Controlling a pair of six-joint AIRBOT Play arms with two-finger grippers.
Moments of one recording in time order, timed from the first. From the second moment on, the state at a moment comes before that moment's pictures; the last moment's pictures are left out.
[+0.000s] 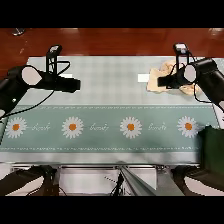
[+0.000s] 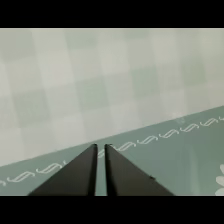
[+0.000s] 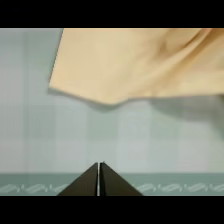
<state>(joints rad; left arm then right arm) -0.24 -1.22 1.08 1.25 -0.87 -1.52 0.21 -1.31 1.19 -1.79 0.97 1.87</state>
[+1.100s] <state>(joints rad) -0.21 -1.28 1.09 1.26 -0.79 -1.54 -0.23 -1.91 1.67 -1.55 1.00 1.82</state>
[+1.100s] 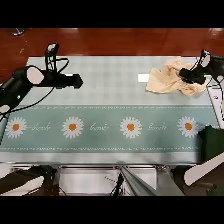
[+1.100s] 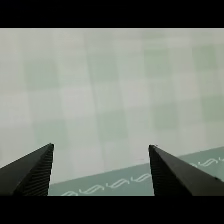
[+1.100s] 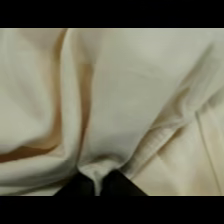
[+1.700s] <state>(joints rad) -0.08 -0.79 0.91 1.20 -1.06 -1.56 -0.22 -1.43 1.94 -1.14 0.91 1.48</state>
